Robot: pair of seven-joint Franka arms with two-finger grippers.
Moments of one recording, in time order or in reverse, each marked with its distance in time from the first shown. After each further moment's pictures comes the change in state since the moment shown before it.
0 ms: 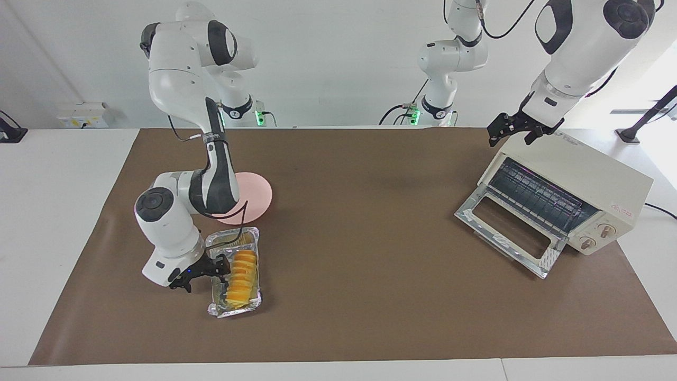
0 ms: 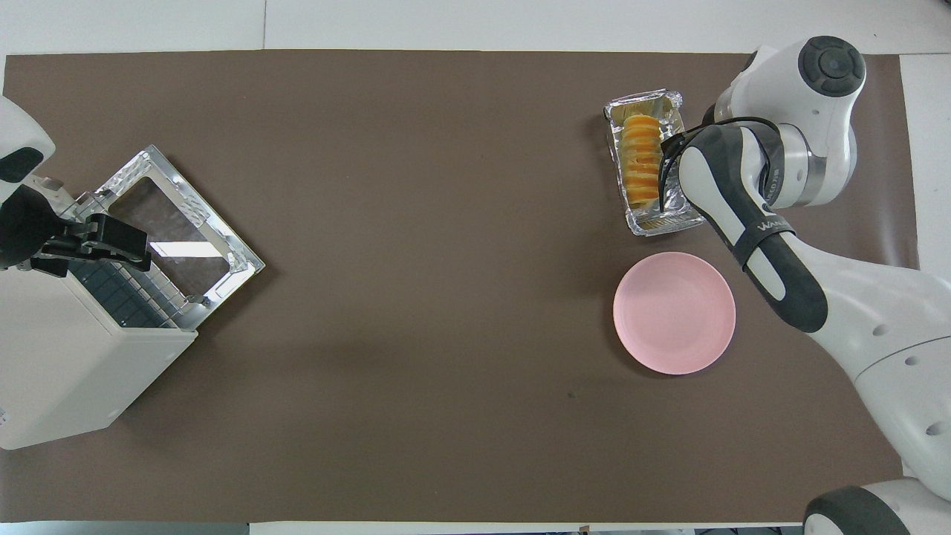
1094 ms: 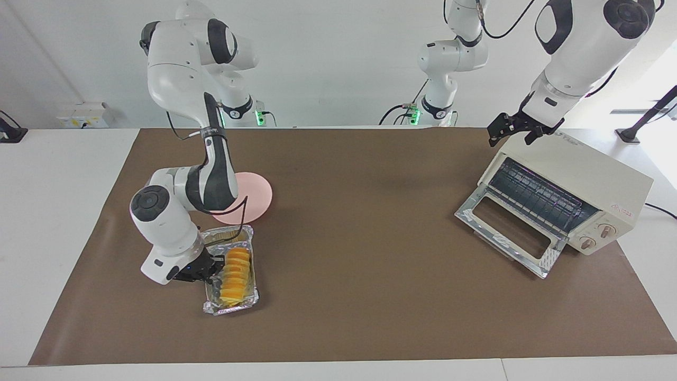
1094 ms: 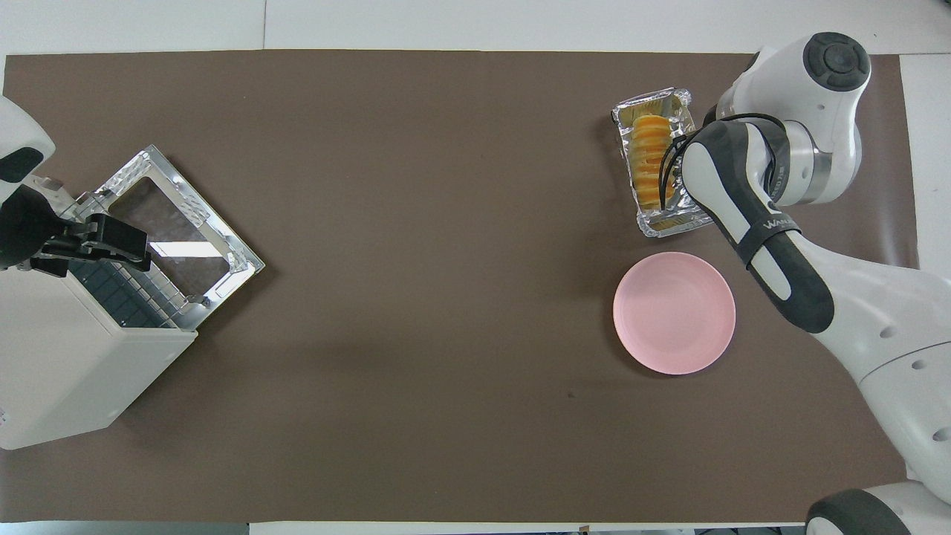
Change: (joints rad) left arm 0.000 0.000 0.000 0.000 0.000 0.000 0.000; right arm 0.003 -0.018 0.008 0.076 0.021 -0.183 0.013
